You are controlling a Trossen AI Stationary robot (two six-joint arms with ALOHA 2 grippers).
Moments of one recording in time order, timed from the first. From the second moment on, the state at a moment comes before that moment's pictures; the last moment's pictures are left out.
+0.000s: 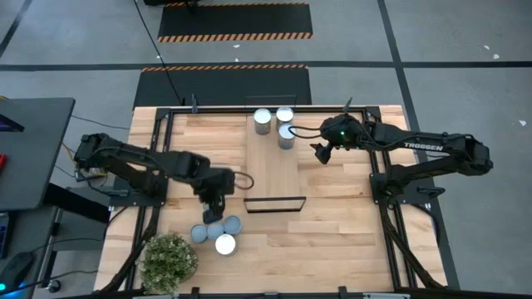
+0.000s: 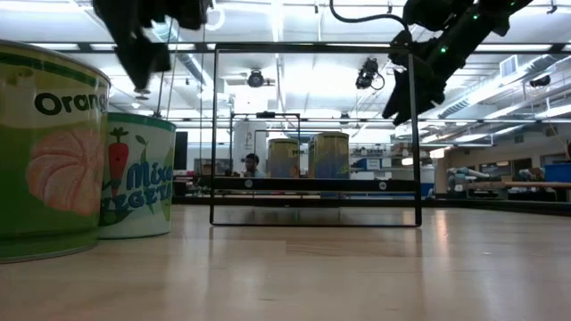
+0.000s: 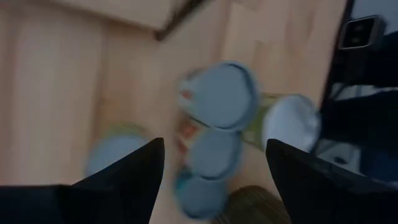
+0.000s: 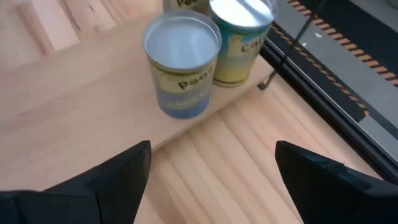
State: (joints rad) left arm -0.18 1.41 1.17 -0.96 0.24 -0.47; right arm -0.34 1.06 0.78 -0.46 0.22 0.16
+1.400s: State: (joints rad) left arm -0.64 1.68 1.17 -0.70 0.00 -0.93; right arm -0.12 1.09 0.78 -0.32 0.23 0.39
